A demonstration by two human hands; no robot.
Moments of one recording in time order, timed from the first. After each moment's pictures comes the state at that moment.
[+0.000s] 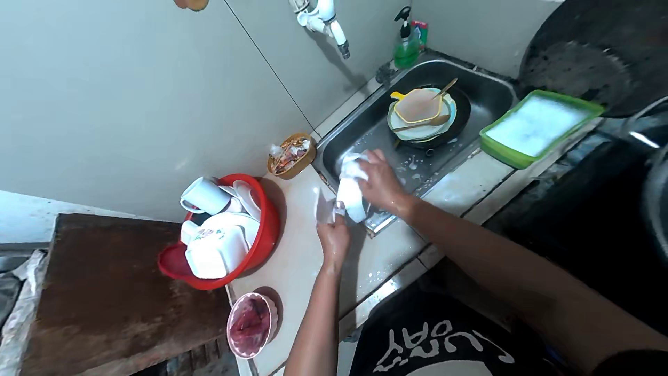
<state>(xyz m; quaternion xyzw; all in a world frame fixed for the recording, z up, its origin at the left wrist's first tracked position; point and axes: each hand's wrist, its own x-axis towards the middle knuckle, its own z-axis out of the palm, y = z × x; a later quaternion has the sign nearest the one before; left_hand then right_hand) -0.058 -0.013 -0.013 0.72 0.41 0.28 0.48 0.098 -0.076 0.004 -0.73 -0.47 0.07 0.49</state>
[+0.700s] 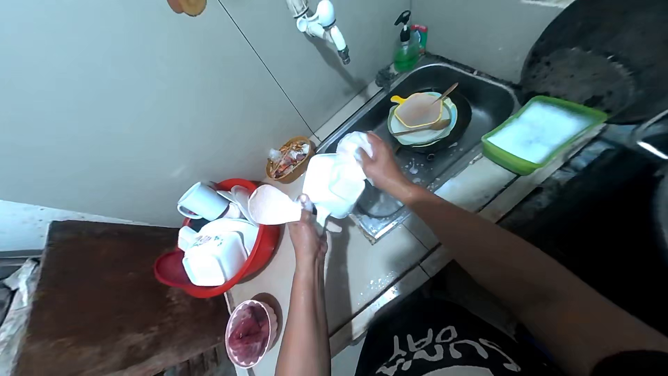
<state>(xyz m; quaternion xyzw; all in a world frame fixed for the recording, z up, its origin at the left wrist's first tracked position) -0.055 0.014 0.037 0.52 0.36 0.41 0.66 0.135 -0.051 0.030 -0.68 -0.36 0.11 0.62</state>
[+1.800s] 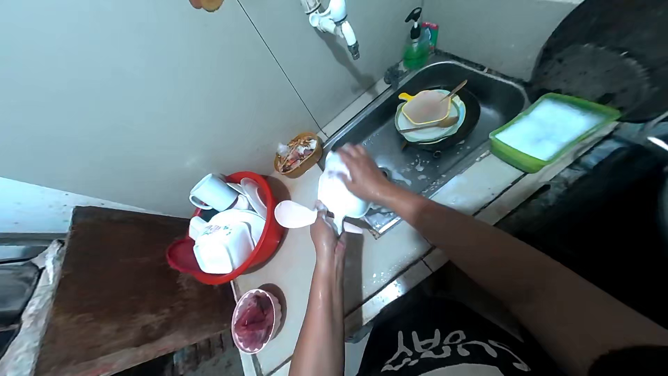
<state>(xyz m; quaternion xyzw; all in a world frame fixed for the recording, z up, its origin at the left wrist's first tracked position) -0.050 -0.011 0.016 0.39 0.47 0.38 0.69 0.096 -0.043 0.037 -0.71 -0.53 0.11 0.45</state>
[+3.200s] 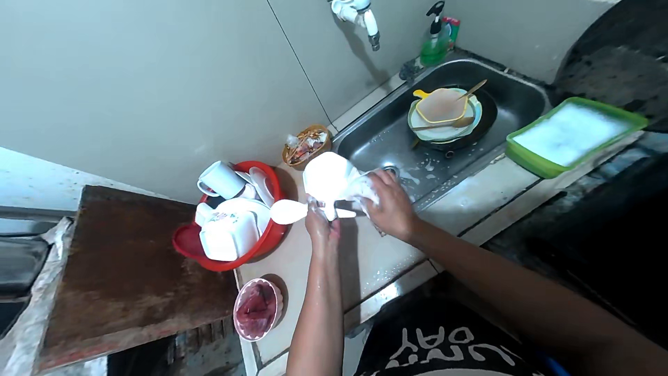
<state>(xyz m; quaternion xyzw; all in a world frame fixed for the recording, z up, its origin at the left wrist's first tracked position) -0.057 0.021 0.009 0.33 0.42 0.46 0.71 0.045 -0.095 0.020 -0.72 -0.47 0.09 0.51</state>
